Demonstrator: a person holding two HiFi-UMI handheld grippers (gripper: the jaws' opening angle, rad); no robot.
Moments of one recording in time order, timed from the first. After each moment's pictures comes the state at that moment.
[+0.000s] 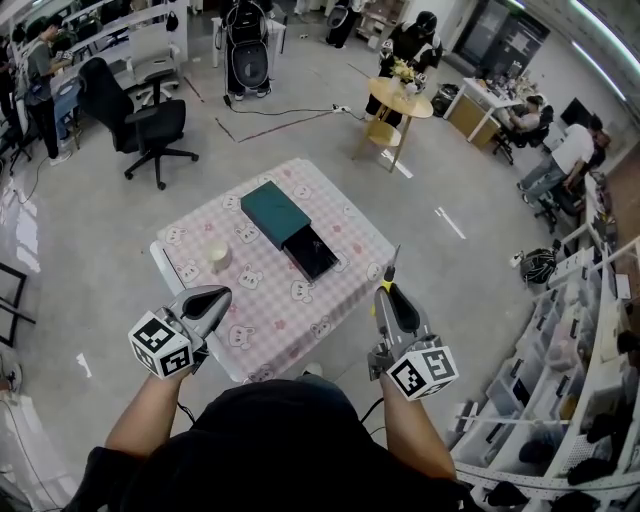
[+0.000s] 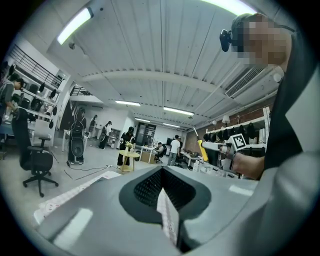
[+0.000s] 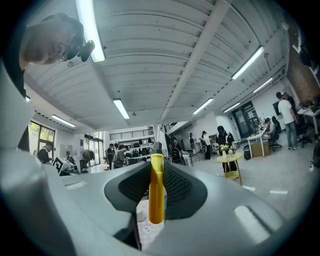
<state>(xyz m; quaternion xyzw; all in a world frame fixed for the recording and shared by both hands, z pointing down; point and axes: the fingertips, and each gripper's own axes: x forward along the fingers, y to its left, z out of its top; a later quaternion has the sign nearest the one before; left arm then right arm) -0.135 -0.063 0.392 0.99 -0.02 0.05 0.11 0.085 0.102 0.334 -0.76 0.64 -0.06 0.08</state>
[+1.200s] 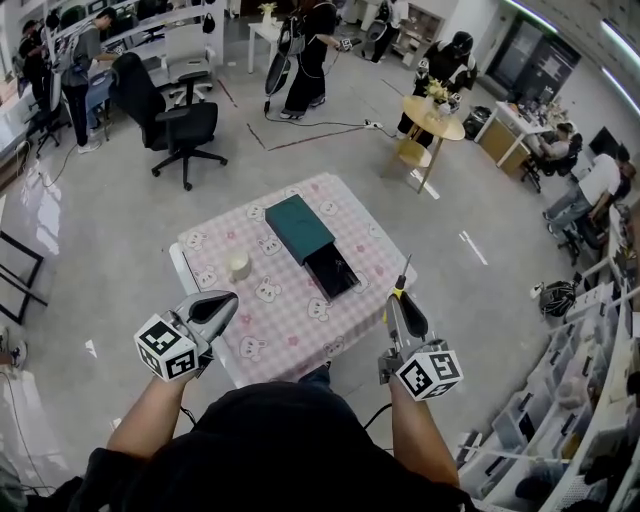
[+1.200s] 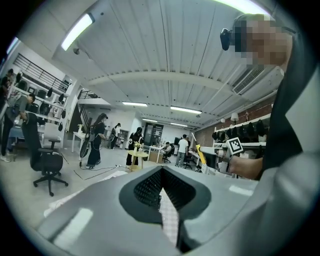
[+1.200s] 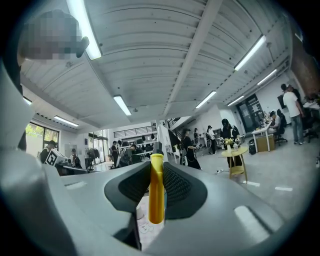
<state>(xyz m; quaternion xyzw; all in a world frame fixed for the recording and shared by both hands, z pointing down) -0.139 -0.092 0.402 0.99 -0.07 0.06 0.11 0.122 0.056 0.373 -0.75 0.66 -0.09 0.07</state>
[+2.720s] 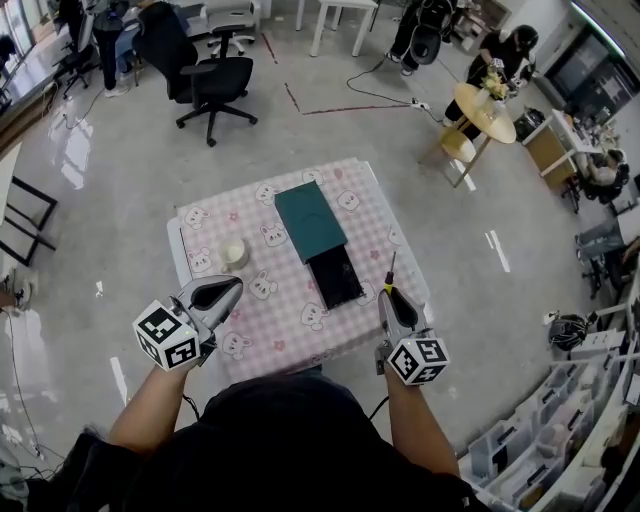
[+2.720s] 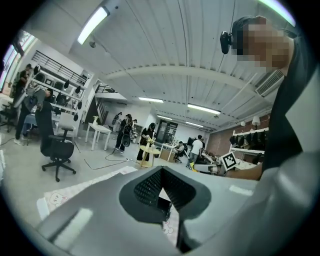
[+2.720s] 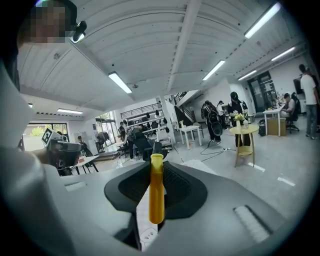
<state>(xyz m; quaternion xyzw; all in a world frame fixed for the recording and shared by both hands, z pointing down) -0.055 -0.153 0.436 0.97 -0.14 0.07 0.17 0.220 -0.052 0.493 -0.69 0.70 -0.20 -0.01</state>
